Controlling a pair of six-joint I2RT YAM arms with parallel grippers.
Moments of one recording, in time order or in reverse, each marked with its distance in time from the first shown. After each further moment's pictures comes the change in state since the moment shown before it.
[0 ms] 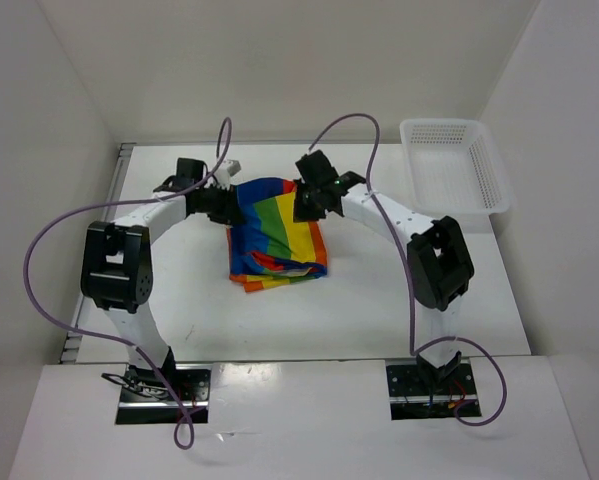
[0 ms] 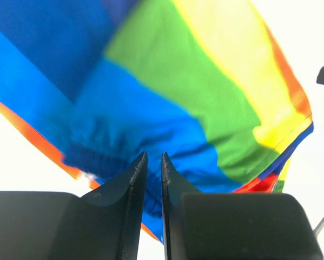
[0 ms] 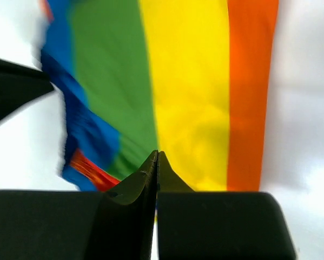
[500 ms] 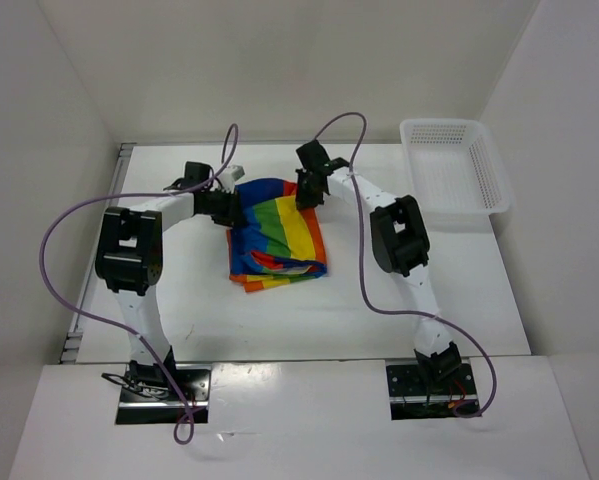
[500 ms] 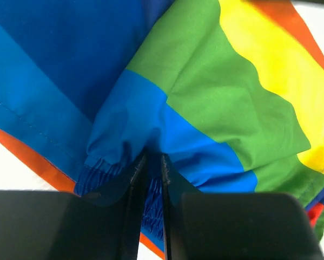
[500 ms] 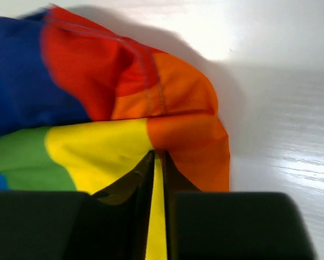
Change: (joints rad) left arm 0.007 0.161 0.075 0.049 -0.003 0.000; right arm -0.116 0.473 0.440 -0.043 -0.017 -0.043
